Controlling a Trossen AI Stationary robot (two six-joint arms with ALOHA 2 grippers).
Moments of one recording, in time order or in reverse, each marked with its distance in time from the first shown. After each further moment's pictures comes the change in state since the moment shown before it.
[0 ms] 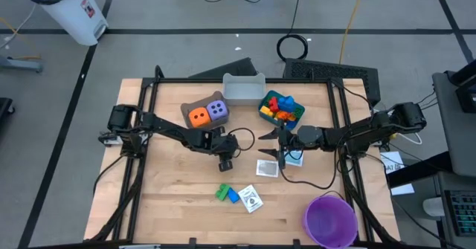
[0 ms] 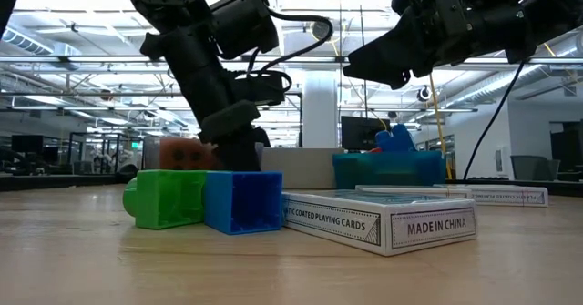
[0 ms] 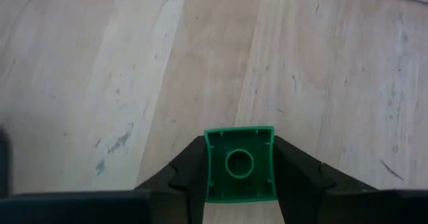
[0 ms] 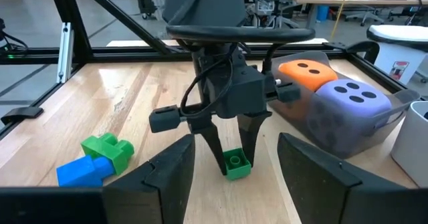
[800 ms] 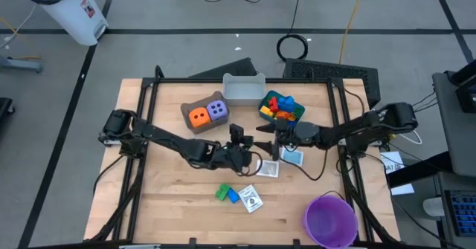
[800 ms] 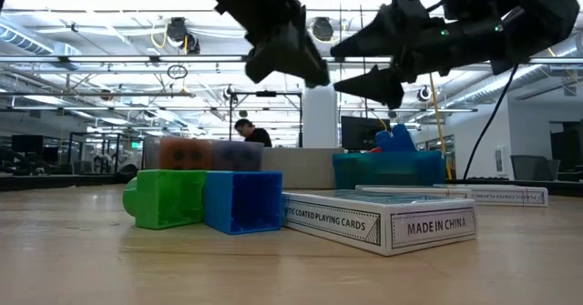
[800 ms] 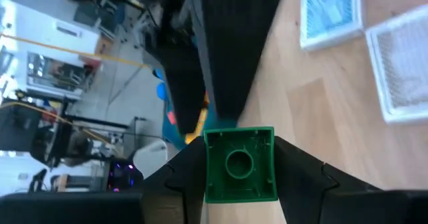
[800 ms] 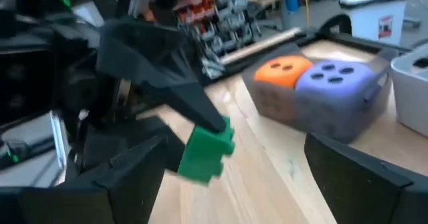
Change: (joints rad) left arm -0.186 -0.015 0.257 0.111 -0.566 0.734; right arm -0.066 0.105 0.000 0.181 0.029 0.340
